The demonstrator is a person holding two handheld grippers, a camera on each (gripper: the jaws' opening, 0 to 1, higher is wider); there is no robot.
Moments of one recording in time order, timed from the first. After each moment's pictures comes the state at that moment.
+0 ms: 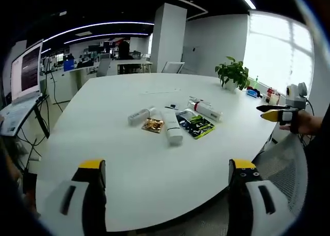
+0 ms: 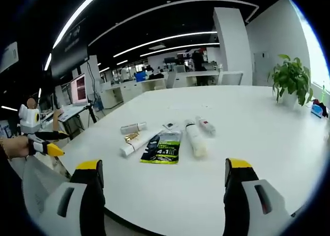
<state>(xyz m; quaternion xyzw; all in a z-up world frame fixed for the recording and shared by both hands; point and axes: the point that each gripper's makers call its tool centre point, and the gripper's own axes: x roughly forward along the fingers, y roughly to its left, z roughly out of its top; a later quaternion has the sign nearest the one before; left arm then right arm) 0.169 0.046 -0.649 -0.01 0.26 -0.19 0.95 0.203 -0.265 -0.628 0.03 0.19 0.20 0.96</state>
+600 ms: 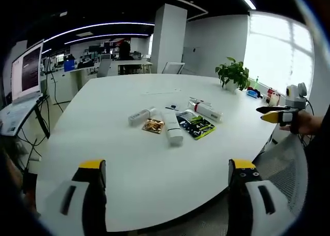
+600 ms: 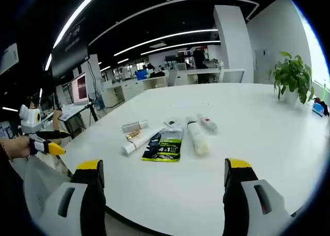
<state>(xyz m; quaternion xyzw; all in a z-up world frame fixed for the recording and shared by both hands) 0.169 0.047 -0.647 -0.01 0.26 -0.19 0.95 0.201 -0.262 -0.632 0.03 0.20 0.20 0.96</state>
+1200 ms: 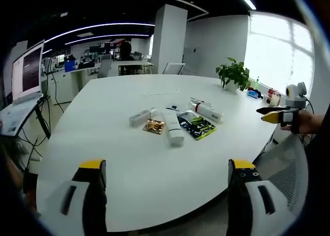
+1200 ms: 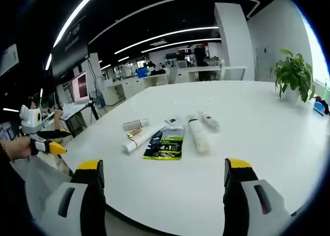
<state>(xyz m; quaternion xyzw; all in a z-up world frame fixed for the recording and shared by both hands) 0.169 0.048 -0.647 -0.01 0.26 -0.19 0.95 0.202 -0.261 -0.632 0.05 0.22 0.21 0.95</state>
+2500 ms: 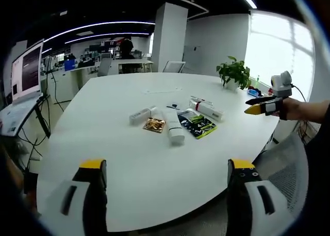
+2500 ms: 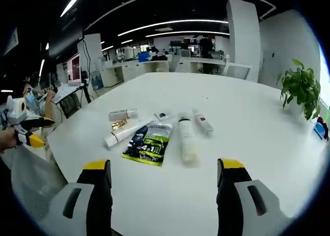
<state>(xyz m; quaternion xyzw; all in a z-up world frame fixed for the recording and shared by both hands) 0.171 0.049 -0.650 -0.01 0.26 -0.19 0.95 0.268 -0.273 -0.648 -0.04 0.27 0.22 0.94</state>
